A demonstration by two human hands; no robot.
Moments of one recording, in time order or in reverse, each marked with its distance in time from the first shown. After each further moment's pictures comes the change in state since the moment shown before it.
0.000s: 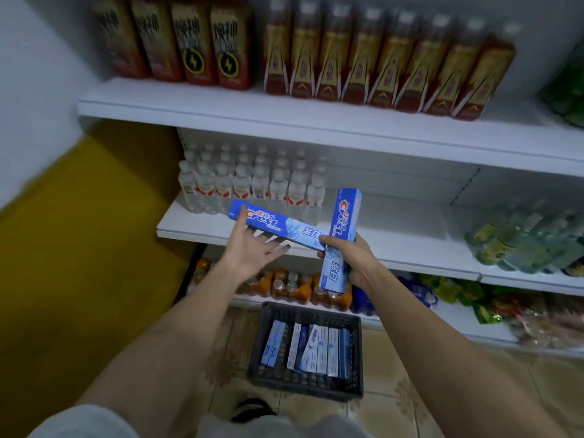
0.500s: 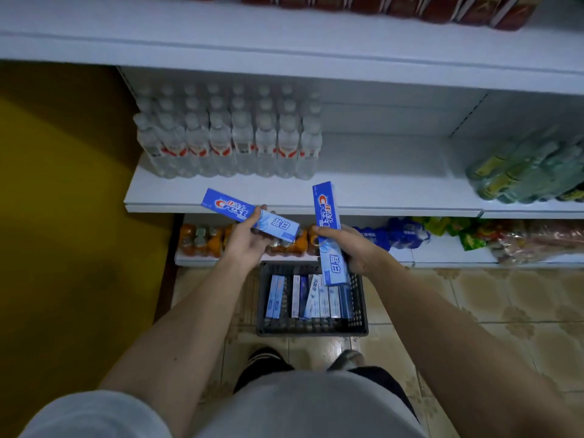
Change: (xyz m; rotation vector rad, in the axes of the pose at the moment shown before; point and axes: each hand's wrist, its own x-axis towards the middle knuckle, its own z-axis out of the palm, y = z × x) left_hand 0.085 -0.028 -0.082 -0.085 0.164 -0.151; right_hand 0.042 0.066 0.032 -0.044 -0.055 0.324
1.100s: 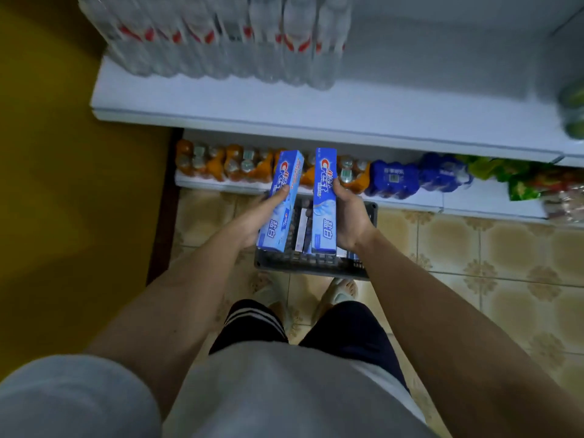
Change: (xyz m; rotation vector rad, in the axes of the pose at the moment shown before) left_hand 0.047 -0.091 -0.051 0.732 0.061 -0.272; right_hand 0.084 0.083 -0.023 0.456 -0.211 0.133
